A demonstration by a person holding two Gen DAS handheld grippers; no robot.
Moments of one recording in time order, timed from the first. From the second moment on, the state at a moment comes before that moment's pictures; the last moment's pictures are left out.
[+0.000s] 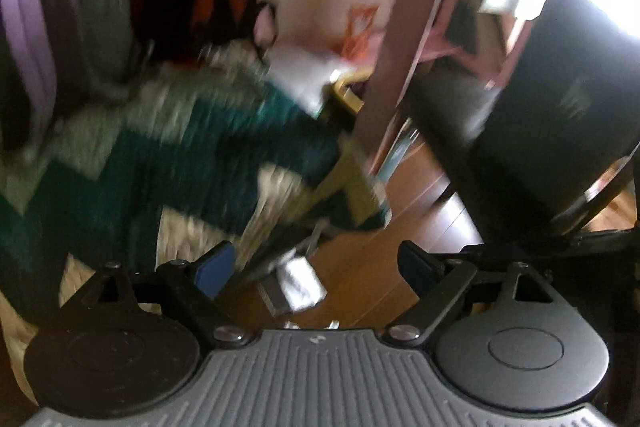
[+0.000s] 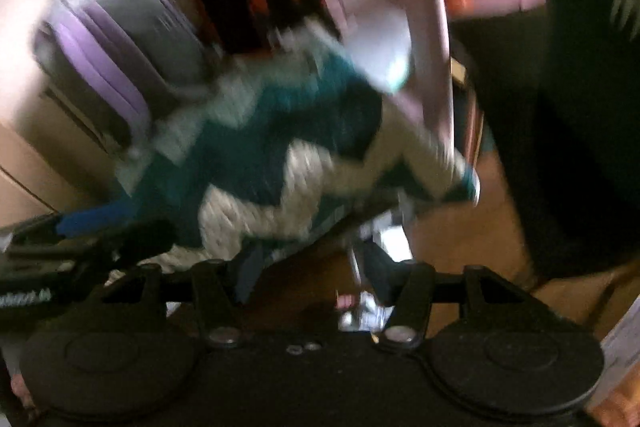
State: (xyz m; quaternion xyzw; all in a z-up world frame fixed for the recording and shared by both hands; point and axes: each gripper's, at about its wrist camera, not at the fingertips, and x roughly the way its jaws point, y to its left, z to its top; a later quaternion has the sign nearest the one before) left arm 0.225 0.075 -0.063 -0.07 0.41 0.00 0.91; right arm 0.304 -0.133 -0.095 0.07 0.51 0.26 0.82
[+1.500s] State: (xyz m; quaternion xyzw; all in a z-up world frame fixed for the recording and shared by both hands) left arm 0.324 0.076 -0.544 -0.20 0.72 0.06 0.66; right arm 0.402 -0.096 -0.586 0.20 0.78 -0.05 0.58
